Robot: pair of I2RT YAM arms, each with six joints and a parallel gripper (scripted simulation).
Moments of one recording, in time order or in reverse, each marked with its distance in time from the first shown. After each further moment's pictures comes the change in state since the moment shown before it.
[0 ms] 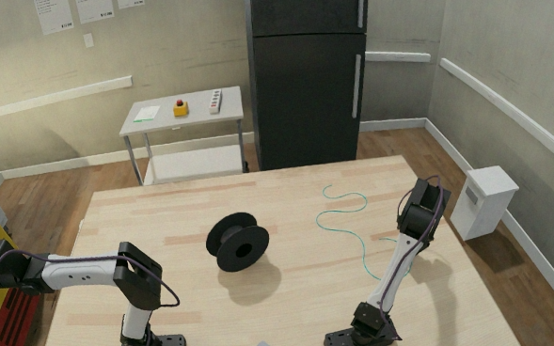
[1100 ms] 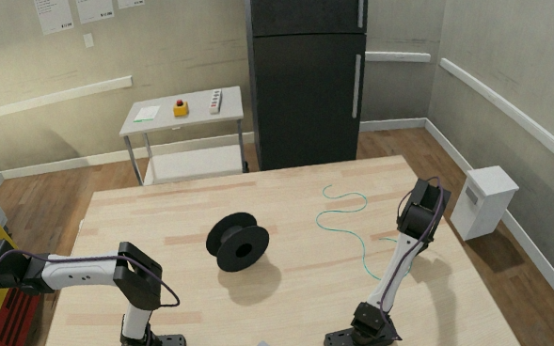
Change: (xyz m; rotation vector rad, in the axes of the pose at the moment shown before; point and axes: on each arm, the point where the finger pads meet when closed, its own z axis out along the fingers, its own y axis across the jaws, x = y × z) left arm 0.000 0.000 0.000 0.000 0.000 0.000; right arm 0.000 -0.001 0.005 0.006 -0.003 0.002
